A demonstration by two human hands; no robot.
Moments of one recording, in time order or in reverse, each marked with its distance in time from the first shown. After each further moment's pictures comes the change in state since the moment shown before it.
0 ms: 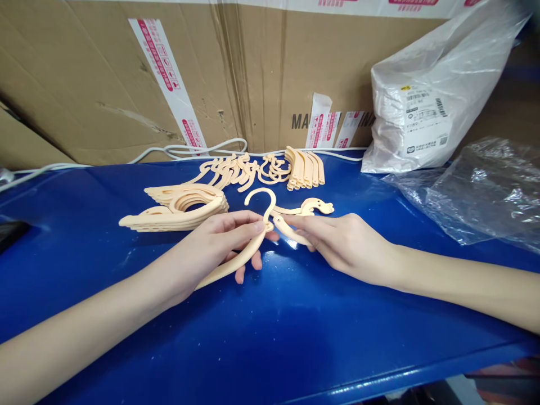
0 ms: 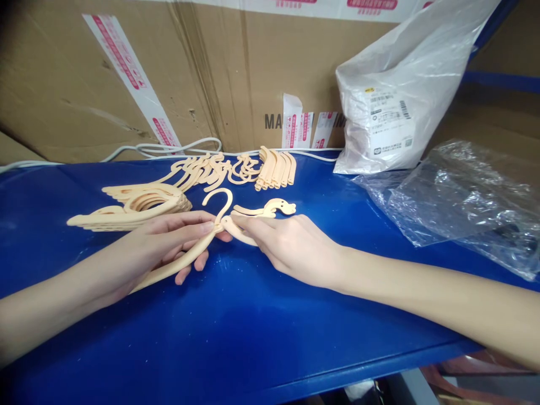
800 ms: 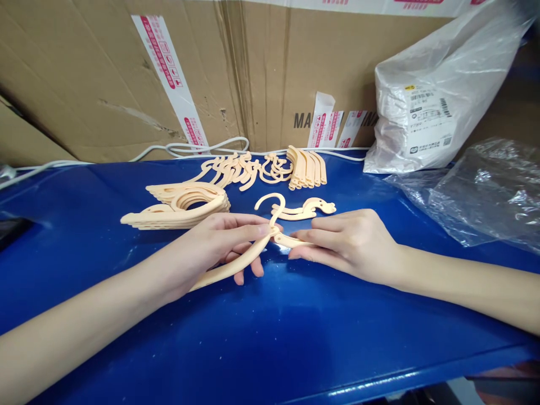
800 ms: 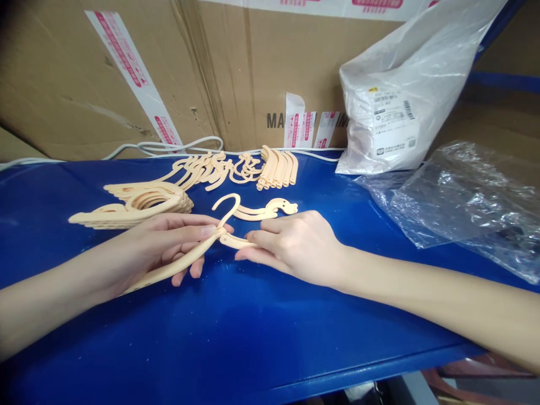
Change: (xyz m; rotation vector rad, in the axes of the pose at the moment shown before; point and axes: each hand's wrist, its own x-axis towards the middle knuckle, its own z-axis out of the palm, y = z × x) left_hand 0.000 0.005 -0.002 -0.139 -0.043 -0.133; right_hand 0.001 -0.001 0.000 -0.232 0.165 -0.124
